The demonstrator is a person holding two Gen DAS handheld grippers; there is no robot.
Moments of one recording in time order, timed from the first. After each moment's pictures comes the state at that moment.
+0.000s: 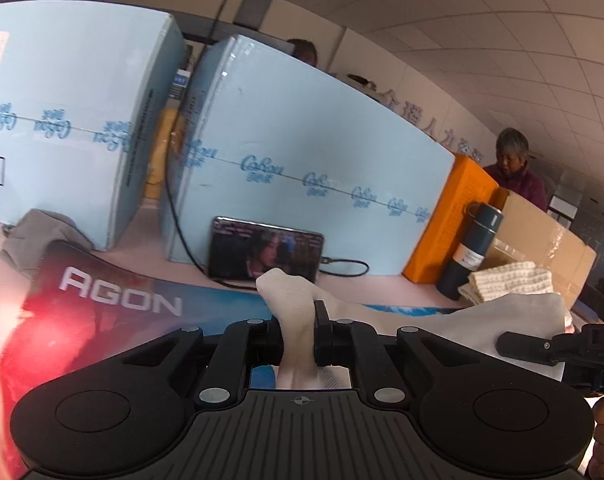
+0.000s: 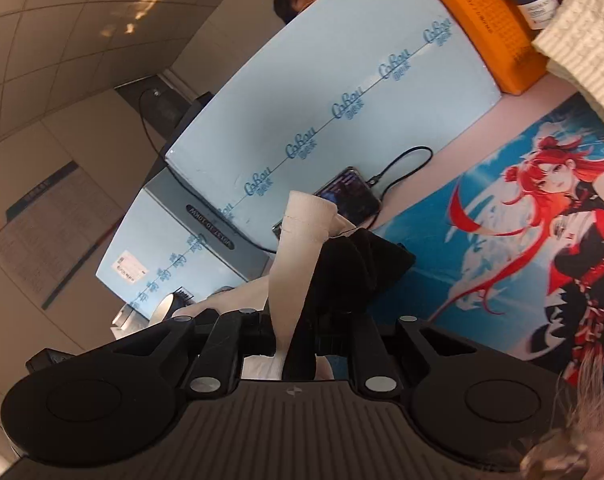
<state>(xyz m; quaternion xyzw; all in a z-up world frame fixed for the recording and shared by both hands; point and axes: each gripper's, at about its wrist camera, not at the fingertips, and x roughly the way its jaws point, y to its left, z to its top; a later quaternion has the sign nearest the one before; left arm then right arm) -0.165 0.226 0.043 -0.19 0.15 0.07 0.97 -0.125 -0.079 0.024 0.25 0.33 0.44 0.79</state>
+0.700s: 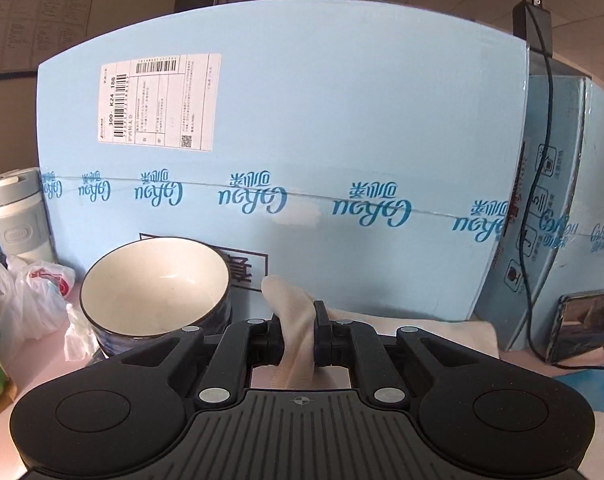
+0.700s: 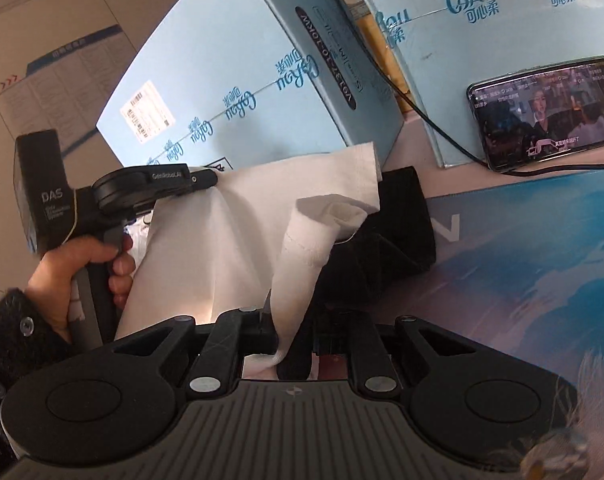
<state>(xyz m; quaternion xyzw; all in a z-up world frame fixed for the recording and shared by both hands) -0.120 0.431 0.033 -0.07 0.22 0.30 0.93 -0.159 0.190 -0.041 0.08 0.35 0.52 0.77</state>
